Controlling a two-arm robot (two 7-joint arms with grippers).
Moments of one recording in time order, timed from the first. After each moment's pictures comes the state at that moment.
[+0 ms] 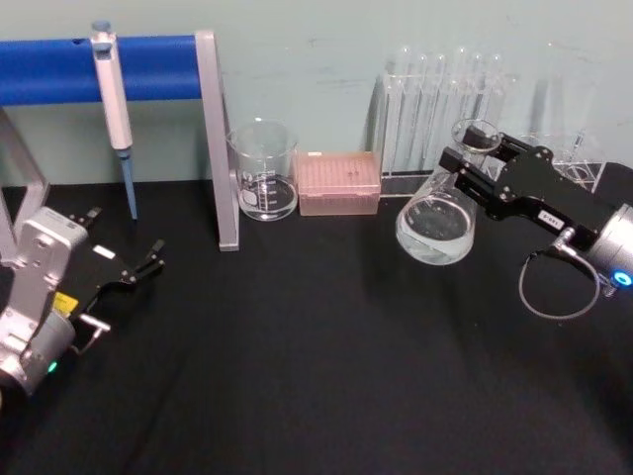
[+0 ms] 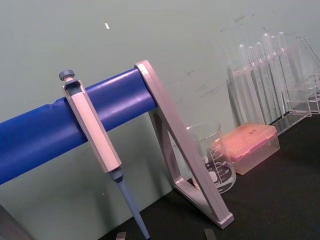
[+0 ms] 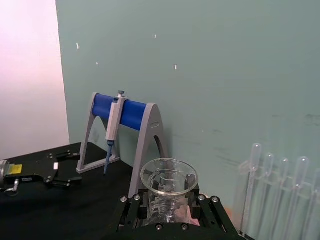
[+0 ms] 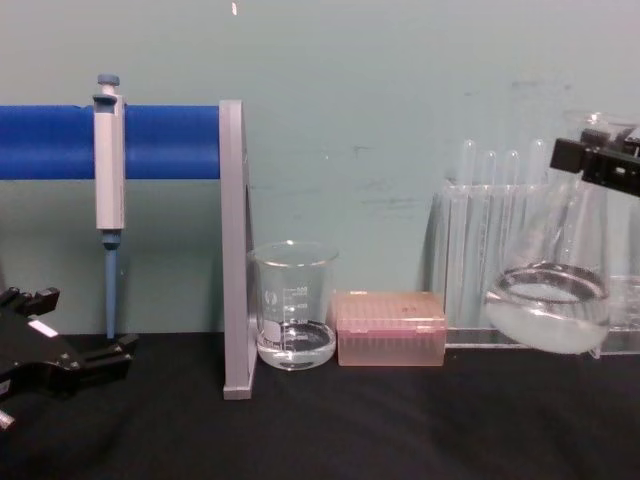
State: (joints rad) left arm -0.20 0.60 0.45 -1.41 -0.25 -0.12 0.03; right arm 0.30 0.61 -0.34 -1.50 0.69 -0.11 0.59
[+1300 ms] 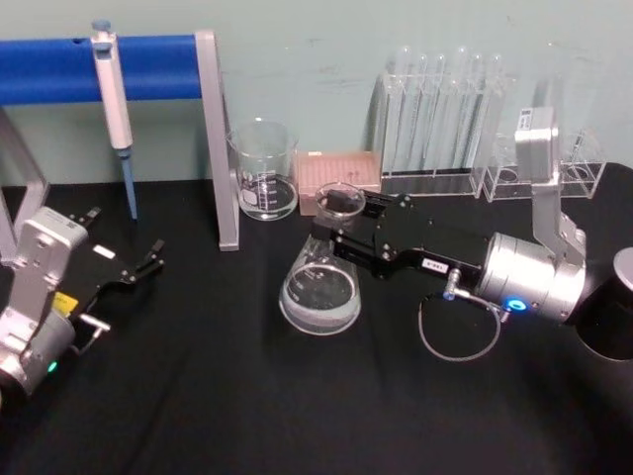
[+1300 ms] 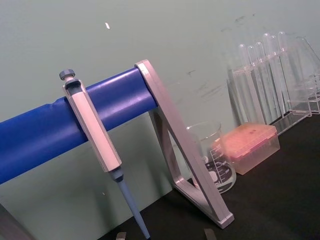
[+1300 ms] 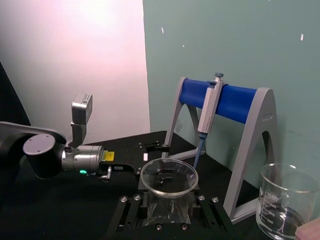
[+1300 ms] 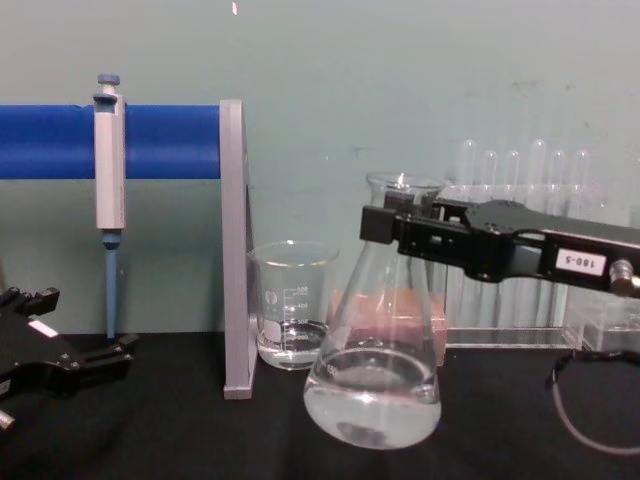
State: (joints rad) left arm -0.20 0.60 0.45 -1.41 -0.25 -0.12 0.03; right arm 0.44 0.50 -0.56 -1.41 0.69 -0.05 0.79
